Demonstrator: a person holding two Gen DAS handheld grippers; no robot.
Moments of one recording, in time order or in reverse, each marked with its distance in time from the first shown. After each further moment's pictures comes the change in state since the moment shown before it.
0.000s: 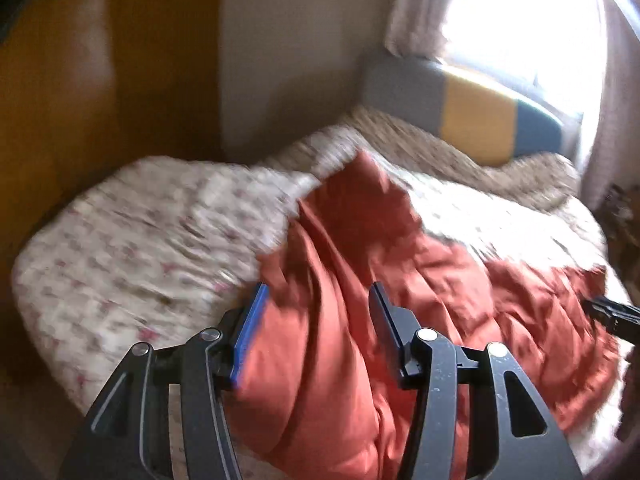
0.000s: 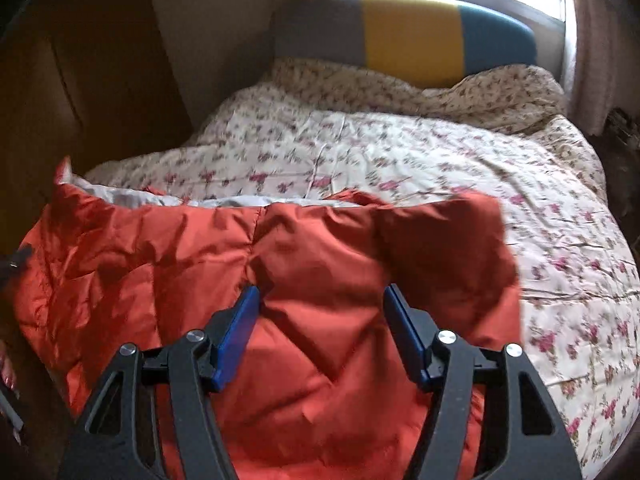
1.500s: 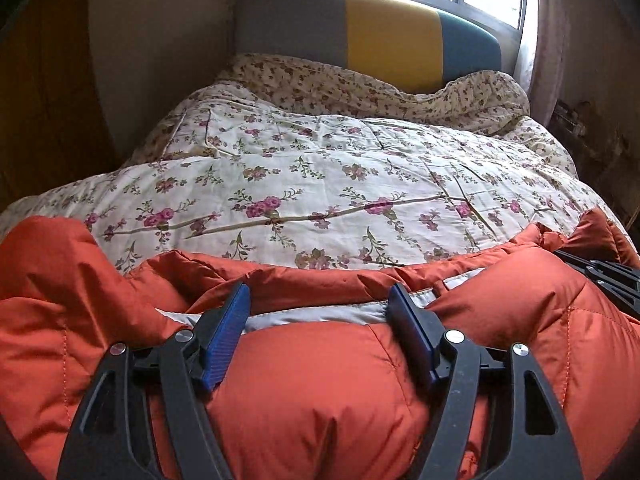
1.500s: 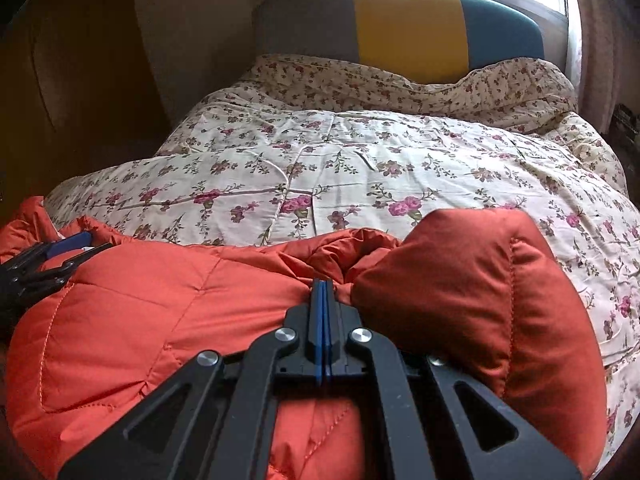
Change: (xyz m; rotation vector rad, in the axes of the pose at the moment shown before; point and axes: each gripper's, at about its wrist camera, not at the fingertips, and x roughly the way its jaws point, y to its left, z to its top) left arm 0.215 -0.130 0.014 0.236 0.199 -0.324; right arm 0.144 -0.016 0.045 0.020 -0.075 -0.030
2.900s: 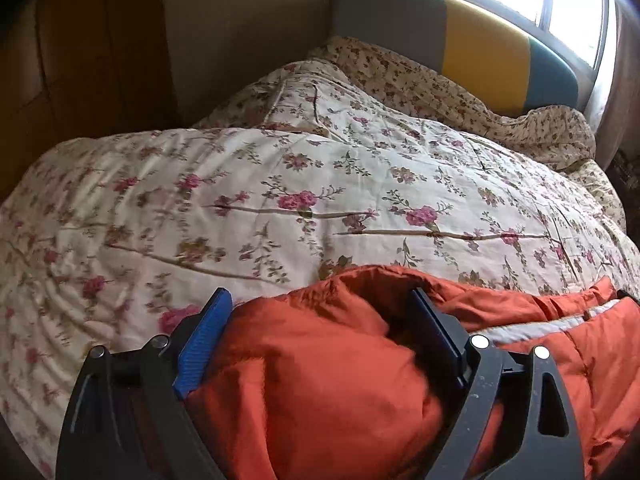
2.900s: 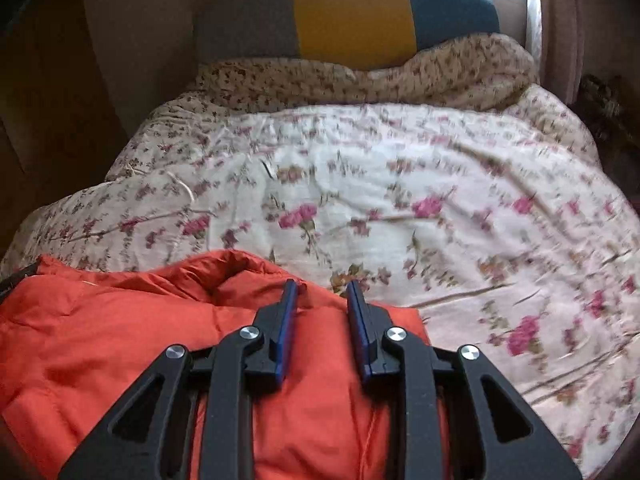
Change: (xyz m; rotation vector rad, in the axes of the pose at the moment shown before) left arm -0.005 0.095 0.007 -0.198 0.060 0.166; right arm -0.018 -0.063 0.018 0.091 -0.022 -0.101
